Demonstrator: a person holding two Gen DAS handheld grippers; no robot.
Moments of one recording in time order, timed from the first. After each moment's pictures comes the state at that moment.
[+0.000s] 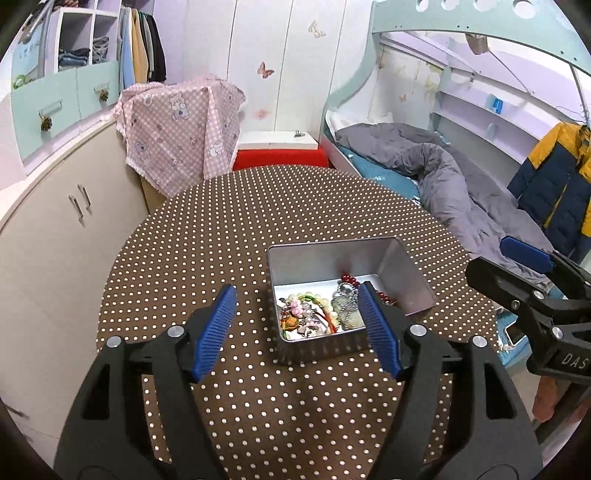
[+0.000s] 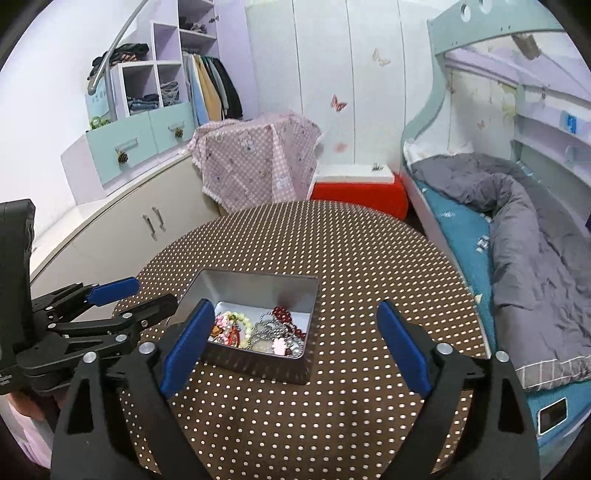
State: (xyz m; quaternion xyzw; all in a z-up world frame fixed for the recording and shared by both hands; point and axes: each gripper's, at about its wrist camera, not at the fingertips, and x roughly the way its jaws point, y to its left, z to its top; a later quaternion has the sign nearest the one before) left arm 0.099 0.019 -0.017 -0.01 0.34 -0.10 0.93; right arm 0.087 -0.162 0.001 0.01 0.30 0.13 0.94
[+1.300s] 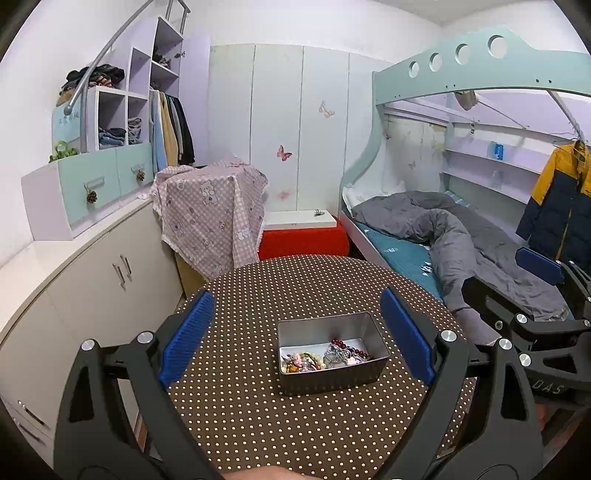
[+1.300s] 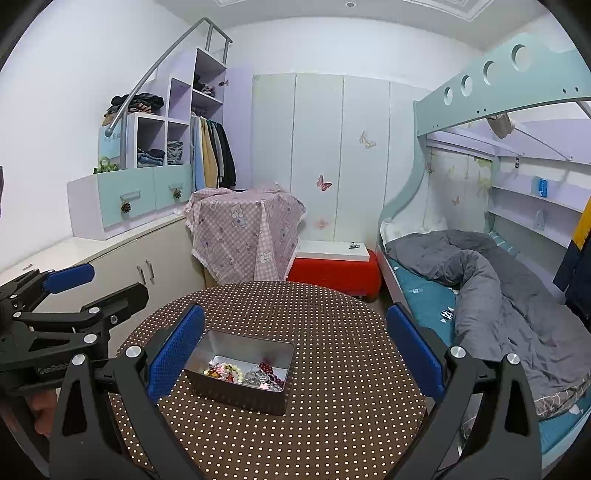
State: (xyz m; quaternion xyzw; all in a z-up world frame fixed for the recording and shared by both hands) left arm 0.019 0.001 0.074 0.01 0.19 -0.04 0.98; right arm 0.016 -0.166 0.055 -0.02 0.16 0.09 0.98
